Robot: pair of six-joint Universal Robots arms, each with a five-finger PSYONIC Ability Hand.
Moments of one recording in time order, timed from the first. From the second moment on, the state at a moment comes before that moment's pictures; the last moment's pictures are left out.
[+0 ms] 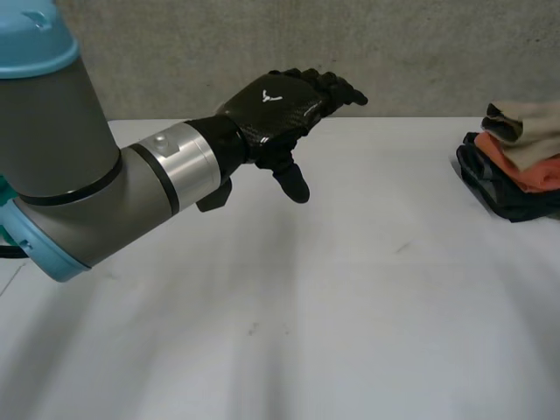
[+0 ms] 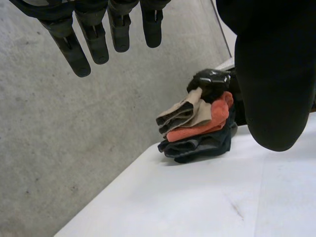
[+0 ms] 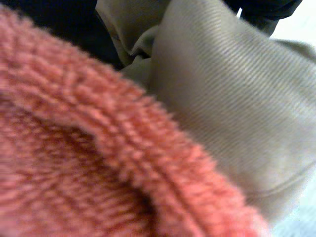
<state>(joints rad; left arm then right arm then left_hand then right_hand) 4.14 -1.97 -1.08 3.03 -1.05 3.28 1.23 -0.56 0.90 -0.74 0.91 3.09 0.20 0.21 0.22 0.21 0.05 1.03 1.16 1.18 1.20 0.97</state>
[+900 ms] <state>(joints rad) 4.14 -1.79 -1.10 3.04 -1.12 3.23 1.30 -1.27 1.24 -0.32 1.39 2.64 0.20 0.21 0.22 0.21 0.05 0.23 0.21 0.21 0.21 0.05</state>
